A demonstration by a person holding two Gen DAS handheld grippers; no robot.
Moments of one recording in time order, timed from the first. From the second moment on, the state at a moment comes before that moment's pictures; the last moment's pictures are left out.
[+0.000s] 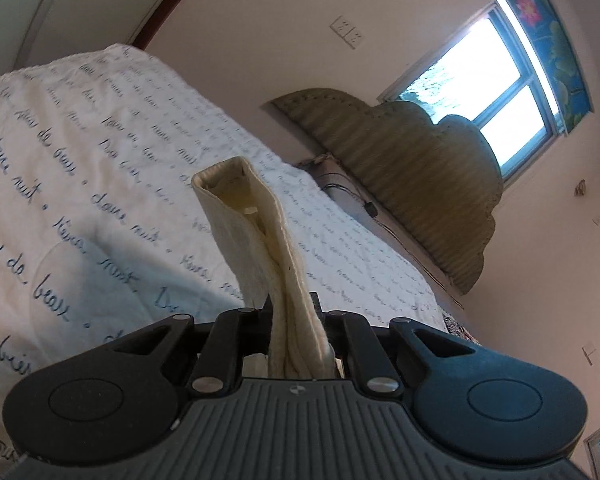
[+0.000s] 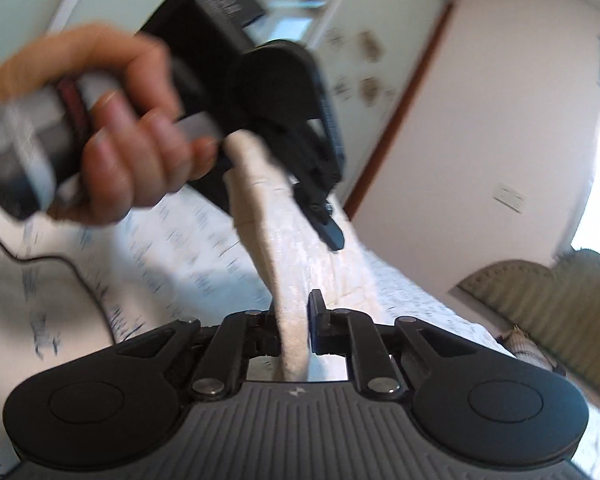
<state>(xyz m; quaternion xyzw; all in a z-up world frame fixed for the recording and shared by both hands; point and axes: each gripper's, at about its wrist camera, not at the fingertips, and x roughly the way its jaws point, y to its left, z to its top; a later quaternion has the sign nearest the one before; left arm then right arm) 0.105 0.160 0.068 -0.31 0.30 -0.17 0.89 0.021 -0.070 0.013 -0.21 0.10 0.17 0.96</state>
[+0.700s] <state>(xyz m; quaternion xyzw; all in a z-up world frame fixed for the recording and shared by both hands) 0.100 -0.107 0.098 -0.11 0.30 -0.33 0.89 -0.052 -0.241 0.027 0.02 0.08 0.02 1.00</state>
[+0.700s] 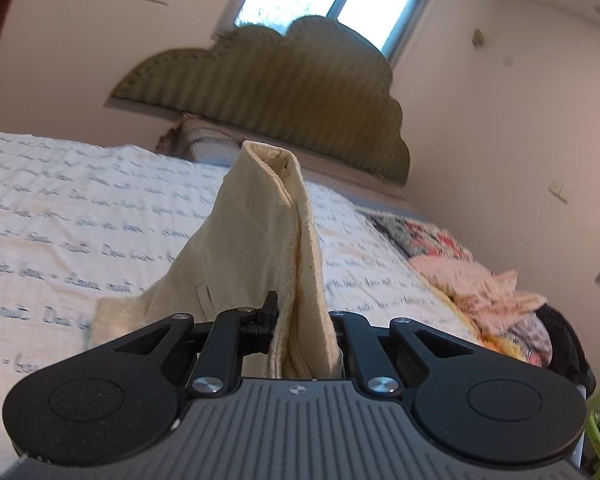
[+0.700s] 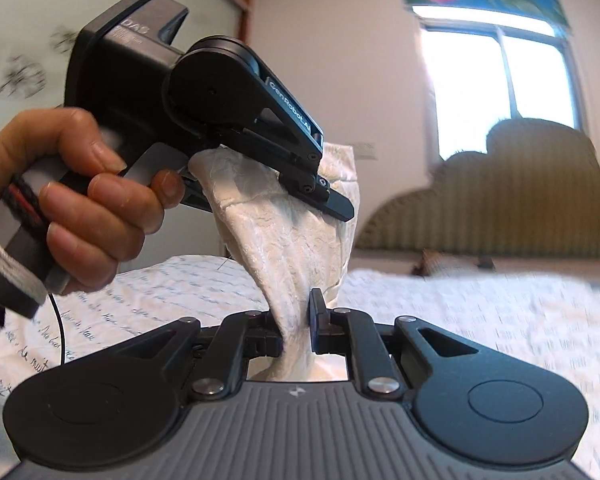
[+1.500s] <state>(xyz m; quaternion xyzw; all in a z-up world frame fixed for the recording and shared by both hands) 0.118 -0.220 0.021 -0.02 0.36 -0.39 0.85 -0.061 -0.353 -0.044 0.38 0.16 -0.02 0.91</state>
